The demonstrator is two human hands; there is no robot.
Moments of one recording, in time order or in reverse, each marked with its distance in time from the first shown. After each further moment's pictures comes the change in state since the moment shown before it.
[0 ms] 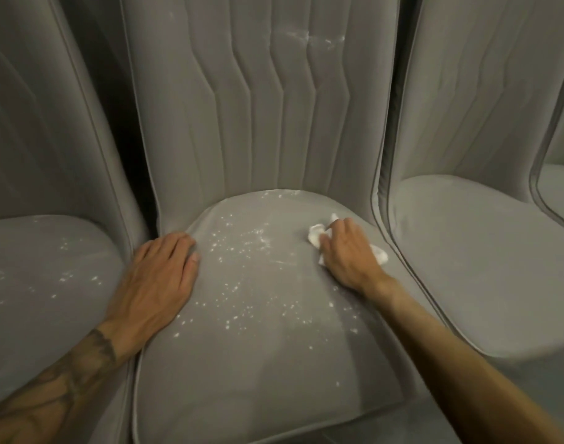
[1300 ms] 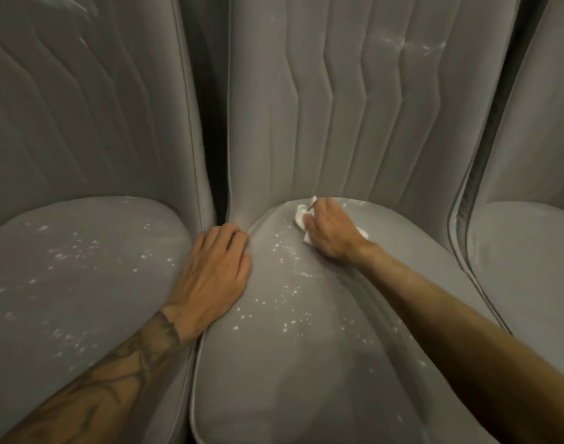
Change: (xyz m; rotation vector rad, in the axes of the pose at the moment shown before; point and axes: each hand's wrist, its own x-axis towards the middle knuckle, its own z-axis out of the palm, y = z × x) left_hand -0.005 0.006 -0.022 0.069 0.009 -0.129; right_hand 0.098 -0.098 0.043 0.006 -0.156 -0.252
